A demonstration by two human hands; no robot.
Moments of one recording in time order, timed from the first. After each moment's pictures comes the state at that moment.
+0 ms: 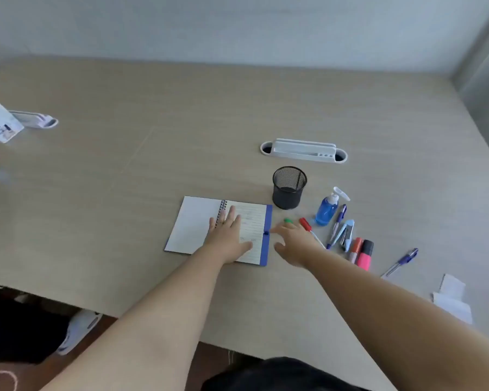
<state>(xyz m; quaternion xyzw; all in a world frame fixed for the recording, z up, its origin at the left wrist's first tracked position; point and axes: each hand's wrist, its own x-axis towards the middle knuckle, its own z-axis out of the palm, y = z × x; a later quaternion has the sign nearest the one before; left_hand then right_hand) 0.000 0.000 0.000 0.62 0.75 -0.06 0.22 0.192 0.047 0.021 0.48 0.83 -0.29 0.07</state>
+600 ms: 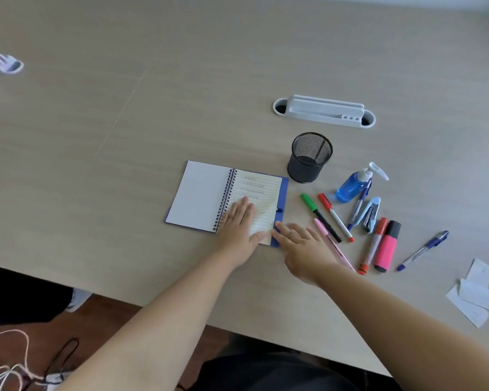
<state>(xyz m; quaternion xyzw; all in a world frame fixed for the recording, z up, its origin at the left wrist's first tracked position) -0.005 -0.025 -0.065 0.62 0.74 0.07 0.24 0.188 0.011 -0.035 0.40 0.87 -0.21 0.19</state>
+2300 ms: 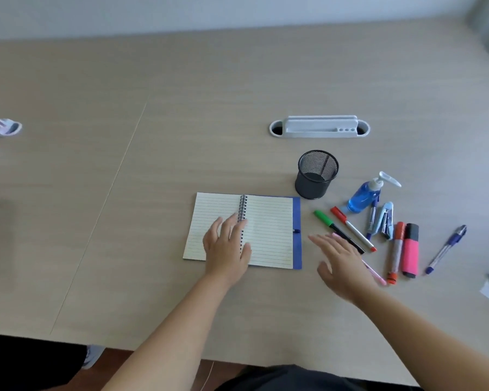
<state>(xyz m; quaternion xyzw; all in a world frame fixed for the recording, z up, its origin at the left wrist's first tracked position) -0.073 -0.024 -0.044 0.65 0.74 0.13 0.12 0.197 0.003 -0.028 0.55 0.80 -0.25 -0.04</state>
